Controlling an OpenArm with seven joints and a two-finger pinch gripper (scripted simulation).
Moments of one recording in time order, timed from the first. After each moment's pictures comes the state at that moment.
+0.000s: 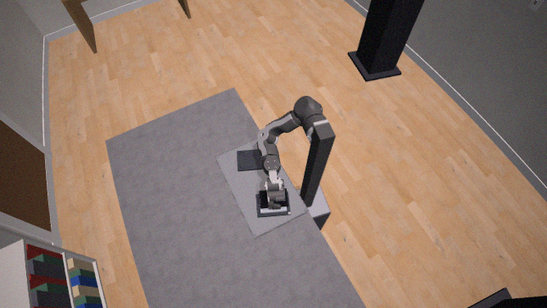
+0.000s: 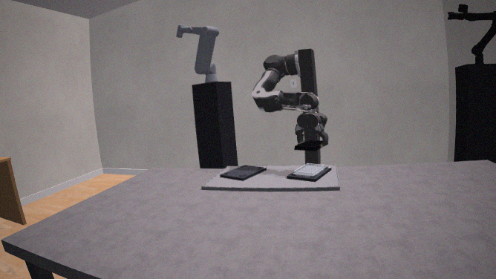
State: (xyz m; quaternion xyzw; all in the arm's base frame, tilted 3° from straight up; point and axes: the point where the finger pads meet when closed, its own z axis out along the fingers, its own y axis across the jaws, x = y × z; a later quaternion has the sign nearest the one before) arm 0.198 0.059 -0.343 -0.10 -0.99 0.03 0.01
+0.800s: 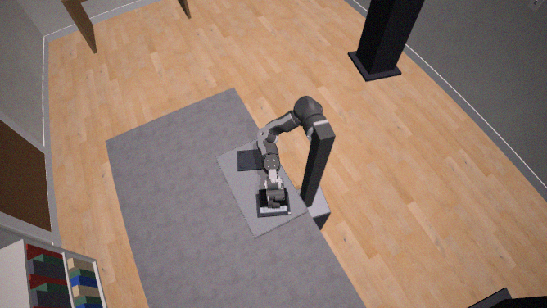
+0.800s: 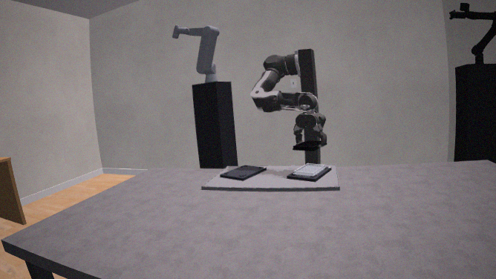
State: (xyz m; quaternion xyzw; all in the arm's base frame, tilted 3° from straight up) arm 0.198 0.053 -0.343 -0.10 -0.99 0.03 0.01
